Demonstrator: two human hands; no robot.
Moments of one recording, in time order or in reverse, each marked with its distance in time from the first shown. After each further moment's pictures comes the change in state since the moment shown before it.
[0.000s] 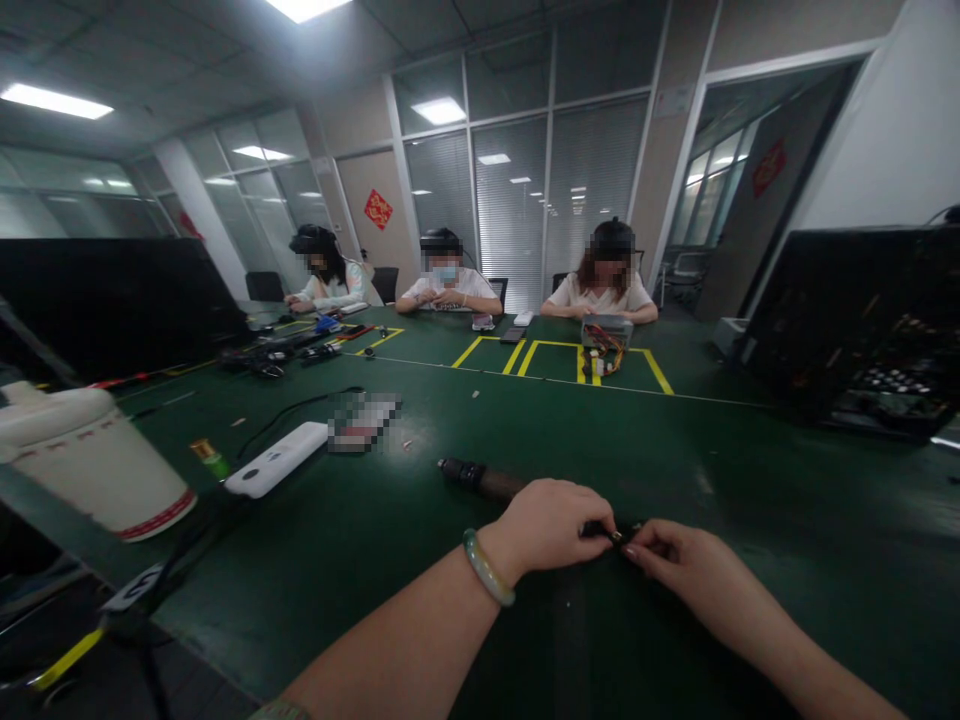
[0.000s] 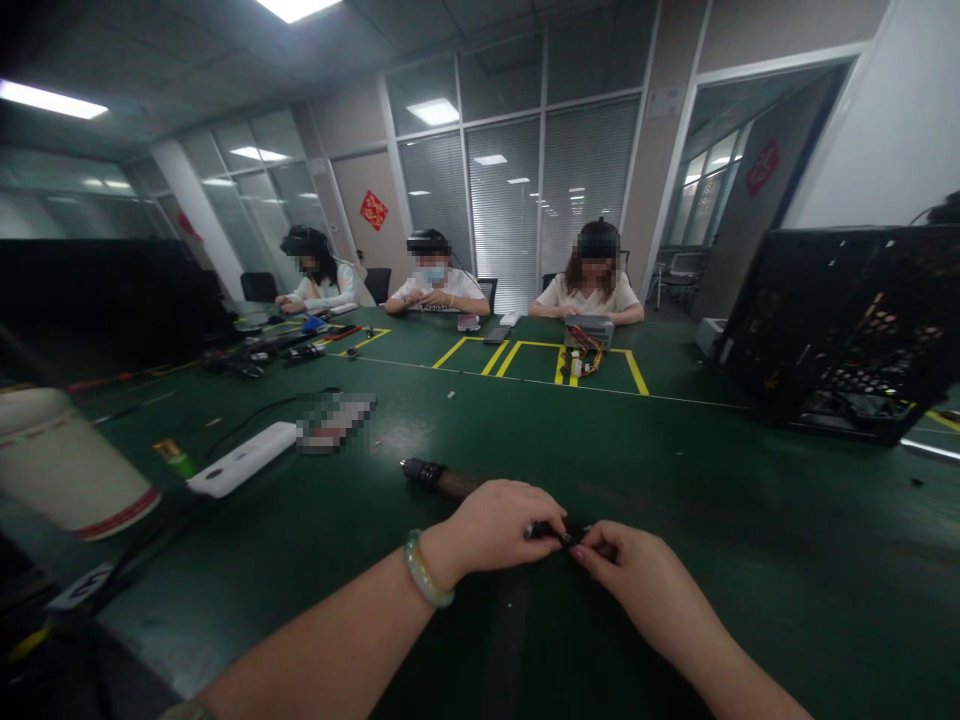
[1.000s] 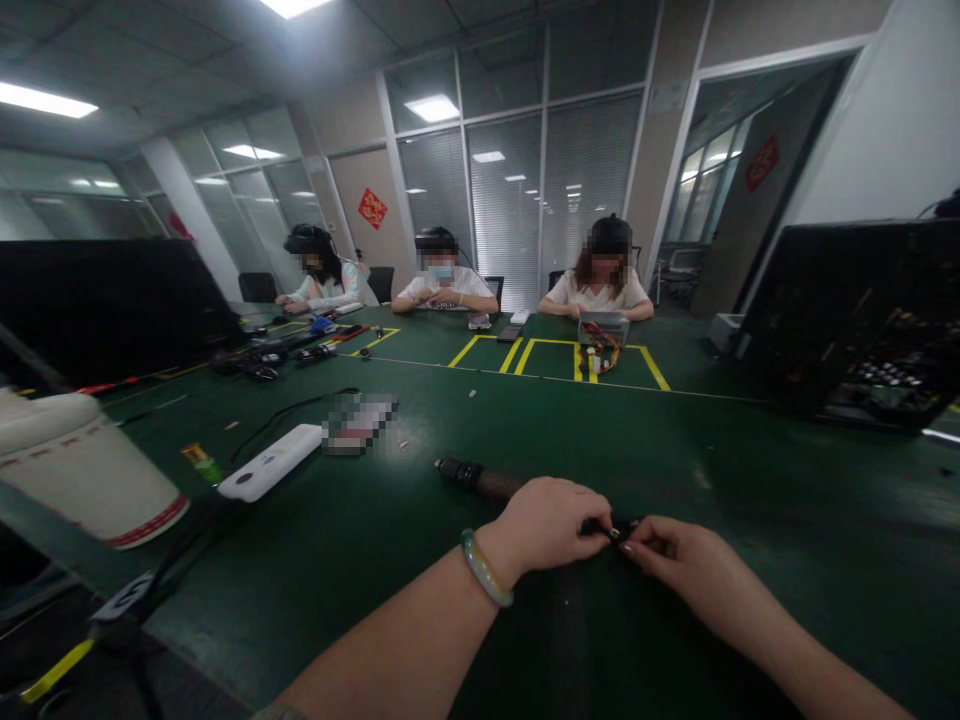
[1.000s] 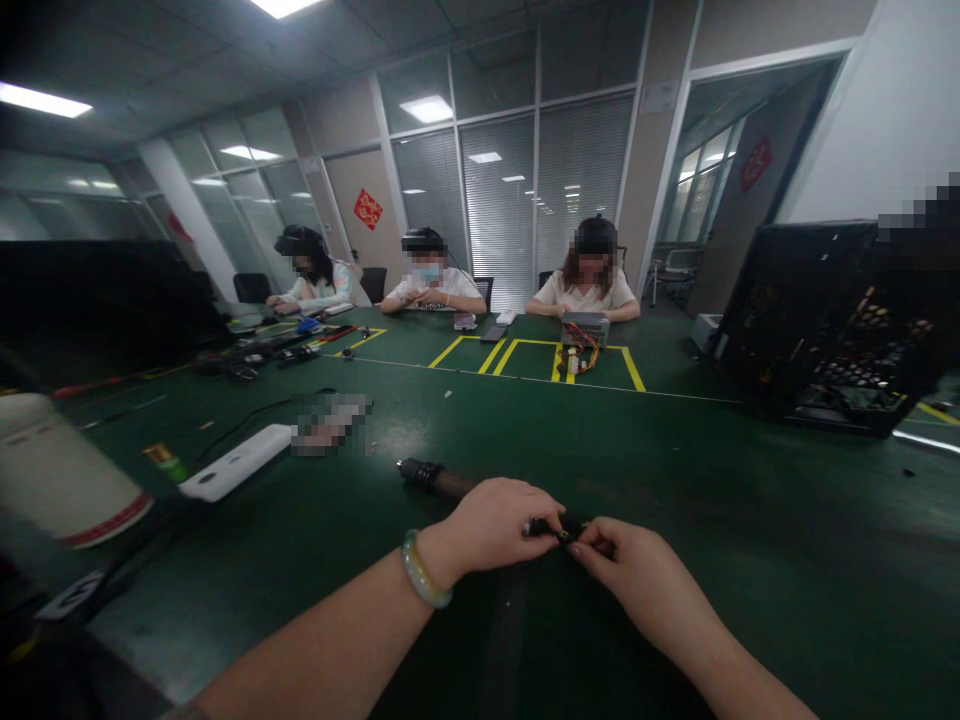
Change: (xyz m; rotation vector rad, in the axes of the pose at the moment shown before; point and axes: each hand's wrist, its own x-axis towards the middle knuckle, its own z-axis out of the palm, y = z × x) left_hand 0.001 0.000 0.001 0.012 0.012 -0.023; right_hand -0.004 -0.008 -0.002 -0.017 0.005 0.026
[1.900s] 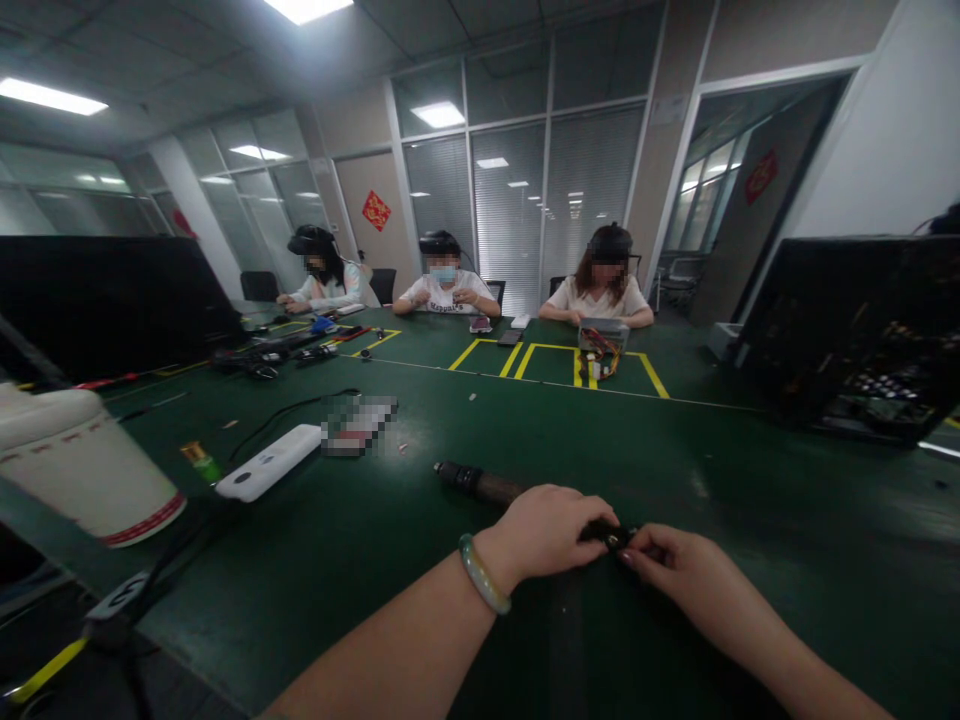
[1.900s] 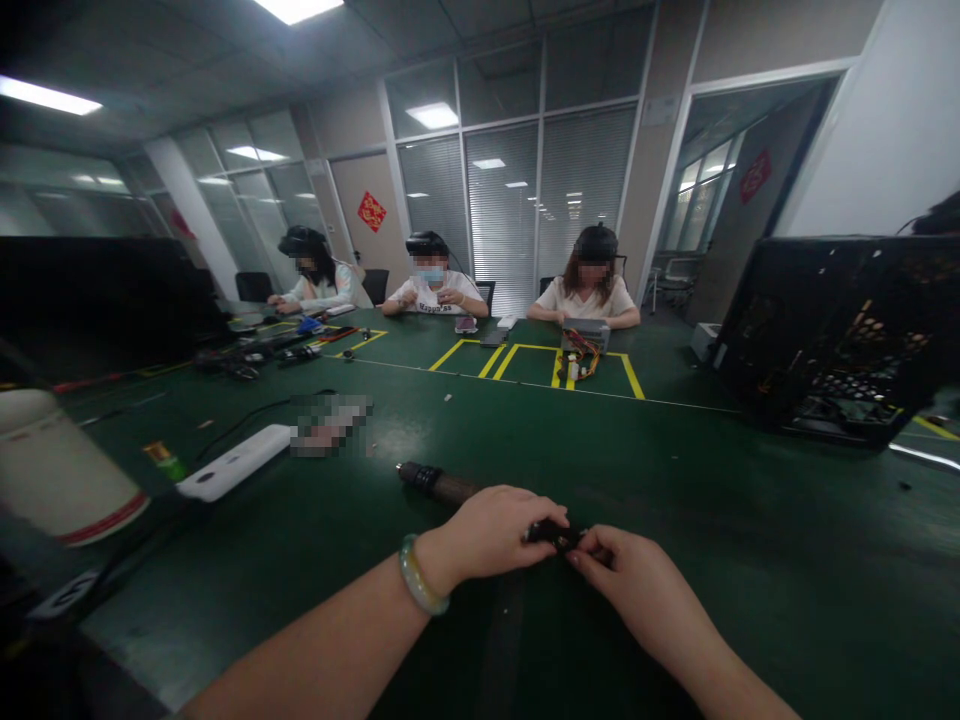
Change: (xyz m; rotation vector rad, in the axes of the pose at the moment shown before) left_hand -0.001 -0.001 0.002 -0.019 0.003 -0.031; right_hand 0.003 0.005 0.001 -0.014 0.010 -0.040
